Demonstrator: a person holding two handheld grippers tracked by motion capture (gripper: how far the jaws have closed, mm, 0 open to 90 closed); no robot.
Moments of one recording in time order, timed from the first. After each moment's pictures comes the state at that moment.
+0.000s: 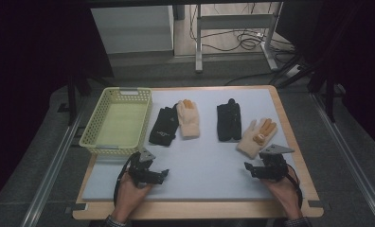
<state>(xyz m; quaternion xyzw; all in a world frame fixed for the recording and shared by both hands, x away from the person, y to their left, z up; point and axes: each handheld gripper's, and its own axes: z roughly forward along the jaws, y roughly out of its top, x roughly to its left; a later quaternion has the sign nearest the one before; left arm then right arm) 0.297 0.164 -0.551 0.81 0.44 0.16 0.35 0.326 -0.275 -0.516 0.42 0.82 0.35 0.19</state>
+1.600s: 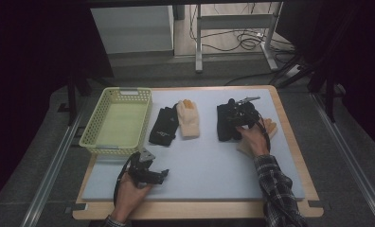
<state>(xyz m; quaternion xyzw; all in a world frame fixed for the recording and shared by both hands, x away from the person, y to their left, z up) 0.297 0.164 -0.552 0.81 0.44 0.16 0.35 0.507 -0.207 -0.503 0.46 0.81 0.30 0.22</state>
